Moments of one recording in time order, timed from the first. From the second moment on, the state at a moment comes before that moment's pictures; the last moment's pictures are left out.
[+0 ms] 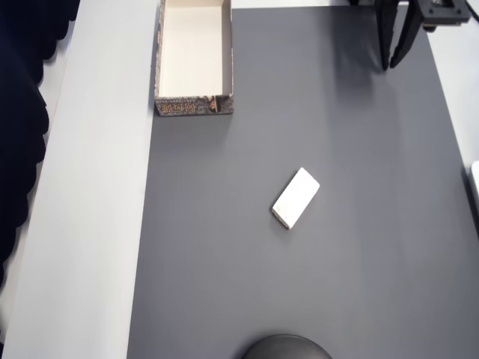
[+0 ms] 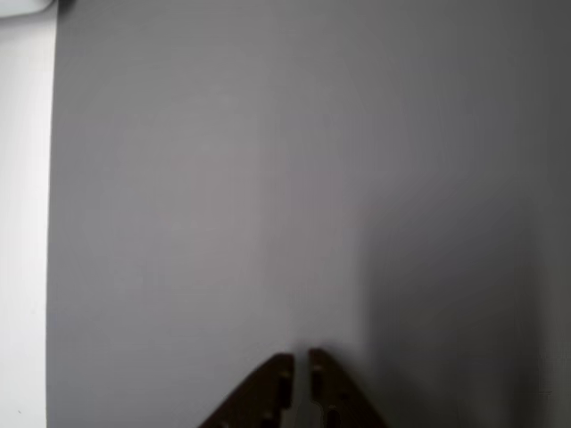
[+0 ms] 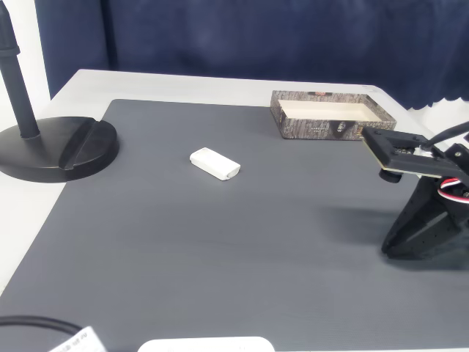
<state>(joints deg) 3.7 188.4 176.1 76.2 -1.7</state>
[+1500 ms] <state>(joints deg) 7.3 152.9 157.7 70.0 -3.4</state>
